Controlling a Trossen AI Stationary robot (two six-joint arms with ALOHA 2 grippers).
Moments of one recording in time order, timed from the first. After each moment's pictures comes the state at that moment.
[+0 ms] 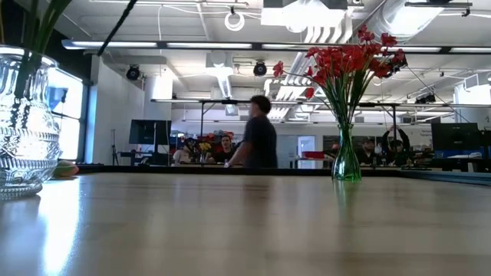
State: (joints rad) left arm -0.74 1.36 1.17 -0.57 -1.34 -0.10; right arm 0.14 1.57 1.05 0.60 -0.03 -0.18
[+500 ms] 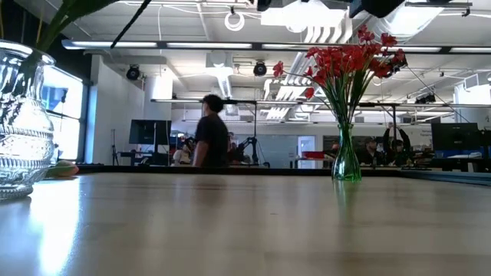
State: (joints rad) left arm -0.66 1.35 1.17 -0.44 -1.38 0.12; right arm 0.14 1.67 1.01 0.79 0.04 -0.26
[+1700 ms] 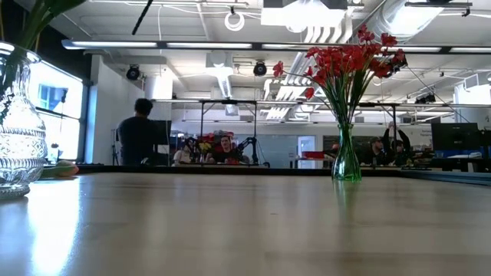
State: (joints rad) left arm -0.52 1.14 1.17 -0.34 -0.89 0.37; right arm 0.13 1.71 1.30 0.66 -0.03 -0.32
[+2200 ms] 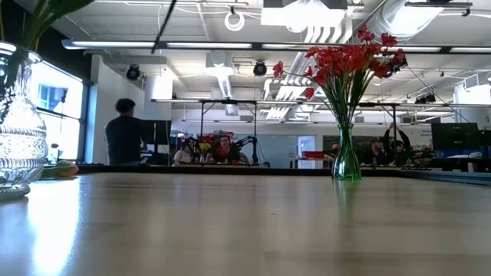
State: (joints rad) left arm -0.45 1.14 1.17 -0.40 -0.77 0.34; right arm 0.11 1.70 1.32 0.62 0.04 -0.32
